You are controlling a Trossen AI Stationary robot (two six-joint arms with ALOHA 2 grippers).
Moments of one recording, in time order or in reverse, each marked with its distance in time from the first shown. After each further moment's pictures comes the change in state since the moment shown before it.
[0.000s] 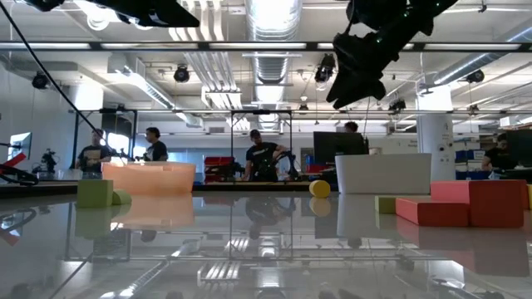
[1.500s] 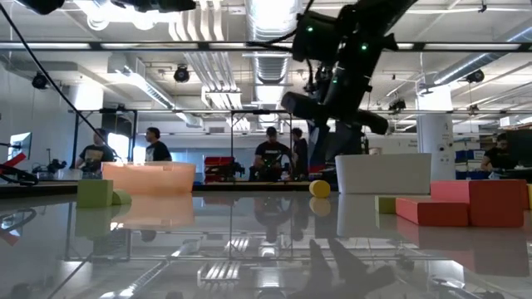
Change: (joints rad) left arm 0.000 -0.009 -0.024 0.263 0.001 0.245; right arm 0.298 0.457 0.169 -0.136 0.402 0.745
